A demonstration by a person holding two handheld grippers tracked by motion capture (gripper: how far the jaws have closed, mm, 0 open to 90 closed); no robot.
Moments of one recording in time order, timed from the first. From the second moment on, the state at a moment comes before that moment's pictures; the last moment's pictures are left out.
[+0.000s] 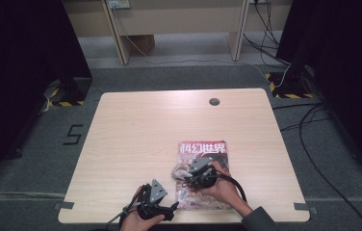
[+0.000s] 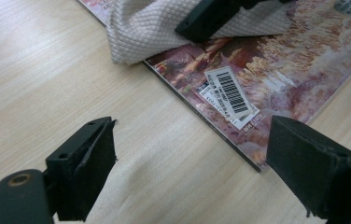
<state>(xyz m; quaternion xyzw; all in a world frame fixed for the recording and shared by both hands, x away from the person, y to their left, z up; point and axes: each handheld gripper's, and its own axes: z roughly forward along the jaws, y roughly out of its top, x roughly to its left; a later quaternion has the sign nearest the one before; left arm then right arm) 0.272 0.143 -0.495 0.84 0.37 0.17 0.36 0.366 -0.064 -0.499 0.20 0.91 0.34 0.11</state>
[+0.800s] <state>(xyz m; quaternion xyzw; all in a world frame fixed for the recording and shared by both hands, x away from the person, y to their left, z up) 0.256 0.155 -0.492 0.84 0.38 0.17 0.36 0.306 -0.065 -0.499 0.14 0.92 0.35 0.08</state>
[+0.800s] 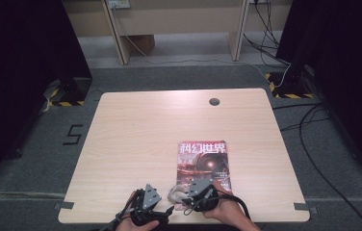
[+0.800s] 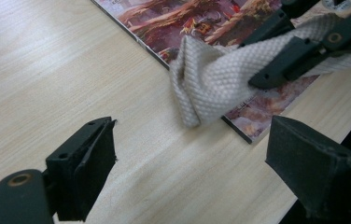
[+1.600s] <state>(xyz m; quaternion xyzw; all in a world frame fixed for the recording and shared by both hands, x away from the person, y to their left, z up) 0.256 0.156 -0.495 0.84 0.38 0.17 0.35 0.304 -0.115 -0.497 0.18 0.92 0.34 0.08</state>
